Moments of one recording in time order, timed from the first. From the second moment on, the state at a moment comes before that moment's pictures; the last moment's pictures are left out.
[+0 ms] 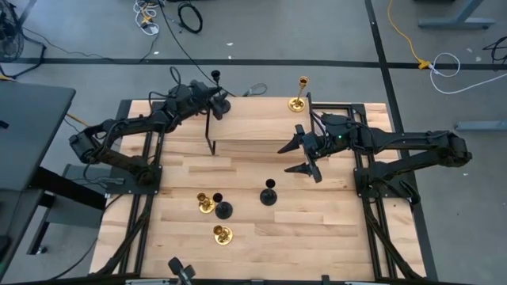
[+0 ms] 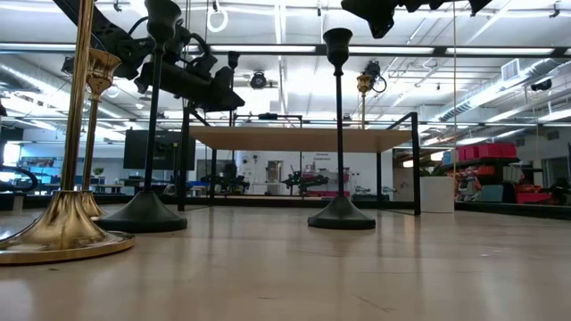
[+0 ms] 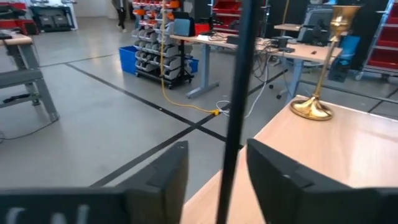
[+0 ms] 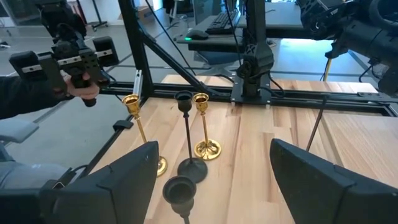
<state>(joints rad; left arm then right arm) 0.75 1.37 0.66 0.62 0.05 -0.01 -0.11 1.11 0.90 -0.07 -0.38 -0.03</state>
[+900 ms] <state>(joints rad) 0.68 0.88 0.66 0.04 0.17 0.03 -0.11 1.11 0.90 -0.07 -0.38 -0.01</state>
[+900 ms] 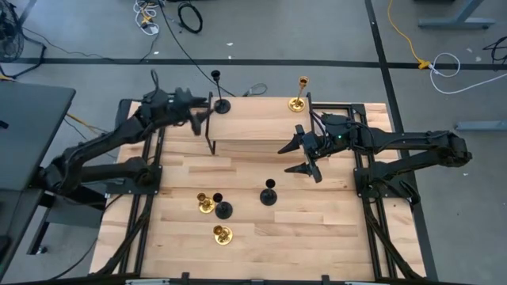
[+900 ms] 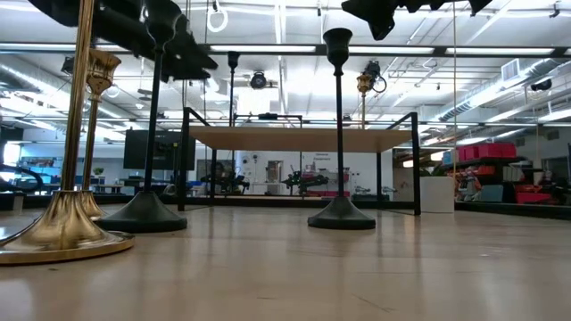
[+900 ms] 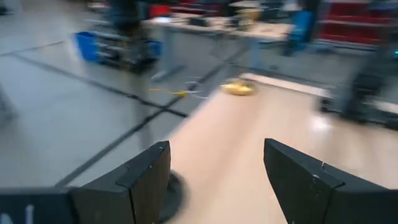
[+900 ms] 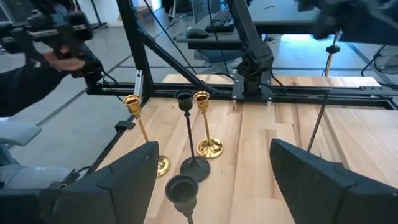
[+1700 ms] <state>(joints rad) 0.17 0.73 0.66 -0.18 0.40 -0.09 -0.07 1.11 0.90 -0.07 -0.38 0.05</state>
